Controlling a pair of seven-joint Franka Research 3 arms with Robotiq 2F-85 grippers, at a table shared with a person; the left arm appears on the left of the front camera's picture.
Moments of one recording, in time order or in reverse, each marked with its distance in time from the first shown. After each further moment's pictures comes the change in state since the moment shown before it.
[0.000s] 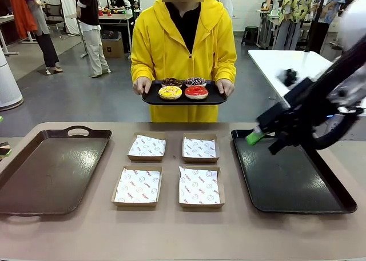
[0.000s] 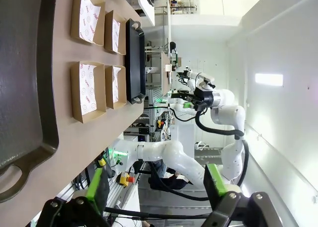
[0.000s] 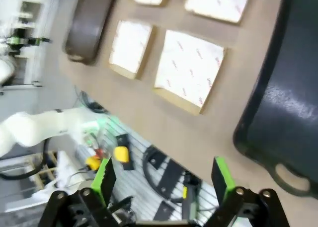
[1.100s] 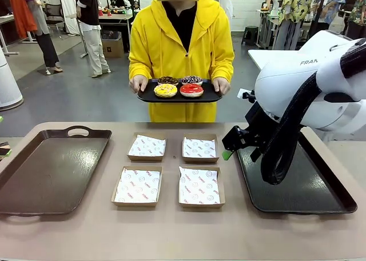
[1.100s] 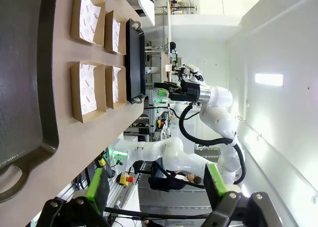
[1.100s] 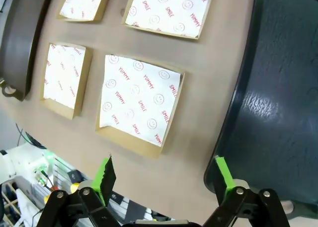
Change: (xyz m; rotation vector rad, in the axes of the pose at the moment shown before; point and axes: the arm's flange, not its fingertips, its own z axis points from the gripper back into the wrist) left arm 0.000 0.000 0.000 0.000 0.000 0.001; right arm 0.030 0.009 -0.080 -0.285 -0.048 -0.035
